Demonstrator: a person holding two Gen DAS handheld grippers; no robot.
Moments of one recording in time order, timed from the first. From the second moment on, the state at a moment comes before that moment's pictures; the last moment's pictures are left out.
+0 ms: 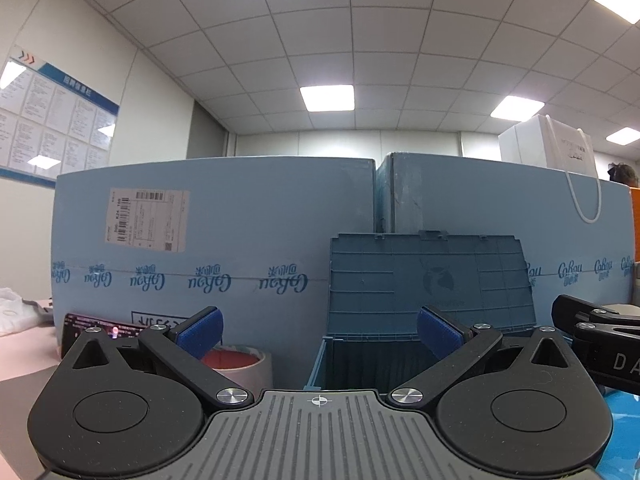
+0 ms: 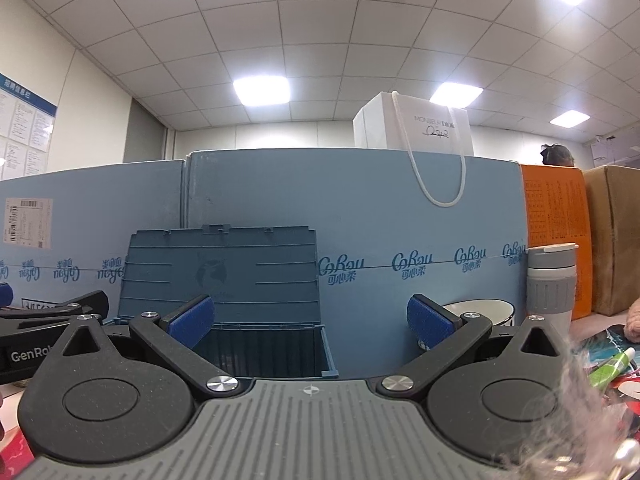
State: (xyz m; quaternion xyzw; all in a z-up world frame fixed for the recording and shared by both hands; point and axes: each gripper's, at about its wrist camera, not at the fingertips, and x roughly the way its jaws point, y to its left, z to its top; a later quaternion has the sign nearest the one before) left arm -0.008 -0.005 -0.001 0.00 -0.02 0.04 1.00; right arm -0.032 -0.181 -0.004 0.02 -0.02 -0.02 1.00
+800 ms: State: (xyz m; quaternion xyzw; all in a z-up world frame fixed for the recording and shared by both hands) left arm -0.009 -0.004 -0.001 0.00 -0.02 0.04 1.00; right arm -0.030 -0.186 -0.004 0.03 -0.01 -0.03 1.00
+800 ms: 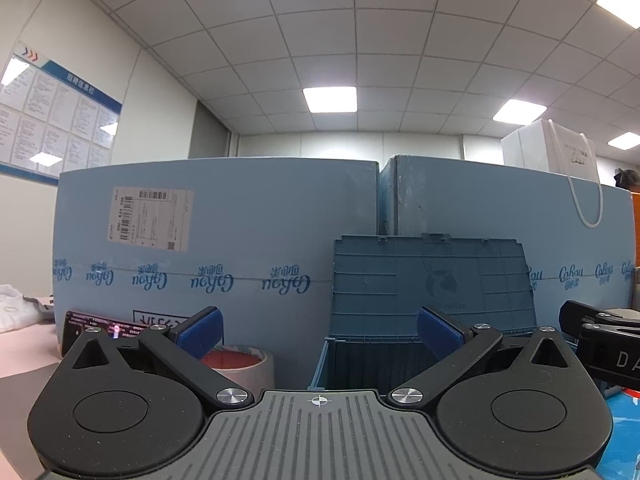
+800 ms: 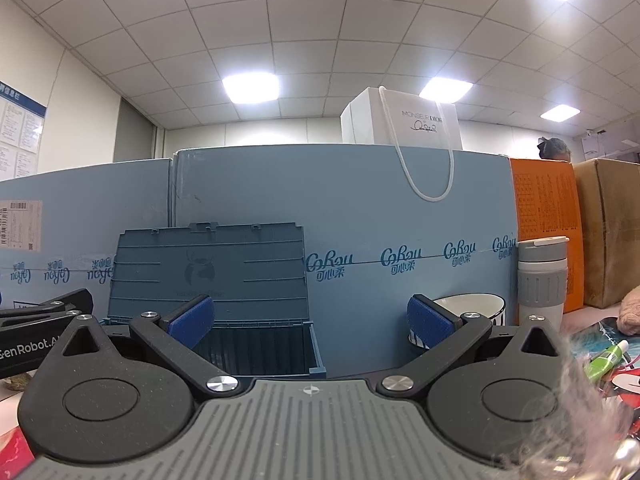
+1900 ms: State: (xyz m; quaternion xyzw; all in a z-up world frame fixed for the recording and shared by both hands) left arm -0.009 -0.006 0.000 0.00 -0.02 0.04 1.00; right arm -0.031 -0.186 -0.004 0.03 -0.01 -0.03 1.00
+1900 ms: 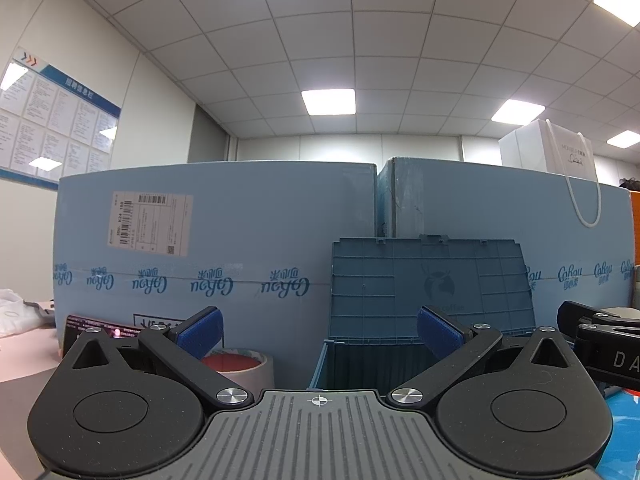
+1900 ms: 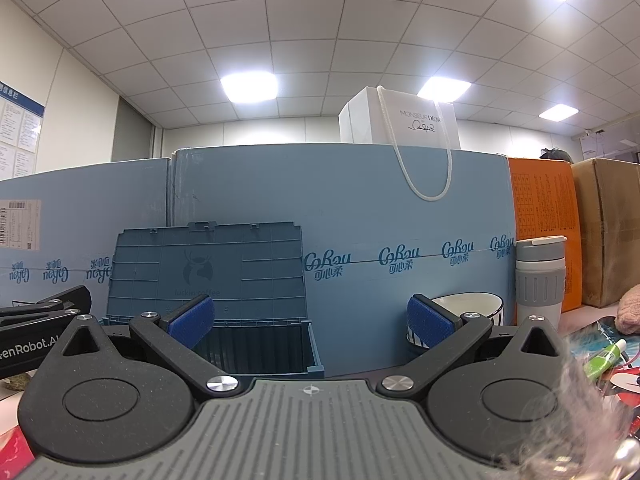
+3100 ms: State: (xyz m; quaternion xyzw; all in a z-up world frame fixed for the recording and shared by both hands) left arm -0.009 -0.005 0.000 0.00 -0.02 0.04 1.00; right arm -0.031 -0.185 -0.005 0.03 -0.01 -0.03 1.00
